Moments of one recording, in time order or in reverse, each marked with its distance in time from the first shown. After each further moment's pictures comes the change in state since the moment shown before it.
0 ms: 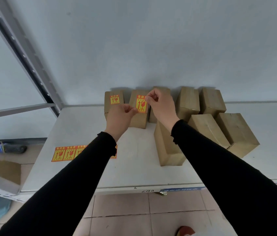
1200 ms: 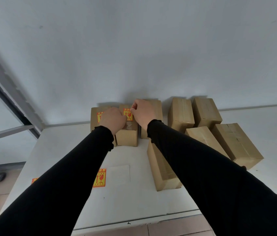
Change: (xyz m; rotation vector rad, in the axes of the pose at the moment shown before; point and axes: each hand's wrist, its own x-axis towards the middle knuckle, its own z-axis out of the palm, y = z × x) left_hand 0.102 -0.001 0.029 0.580 -0.108 0.030; right_hand 0.088 0.050 0.052 -0.337 -0.025 0.036
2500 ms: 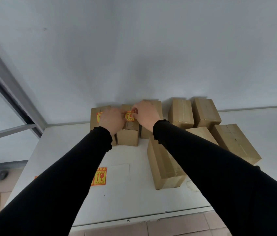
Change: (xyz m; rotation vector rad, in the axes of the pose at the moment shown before) left_hand -0.007 -0.004 -0.006 0.211 0.015 0.205; right_hand -0.005 0.006 -0.017 -0.276 -0.155 -0.170
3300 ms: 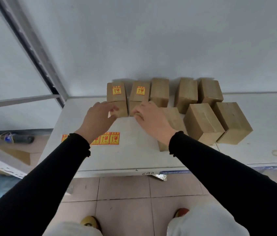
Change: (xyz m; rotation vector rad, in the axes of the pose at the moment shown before) left_hand -0.160 -0.053 -0.030 -0.135 0.138 0.042; right_hand -0.163 -0.067 -0.026 0.068 0.001 -0.227
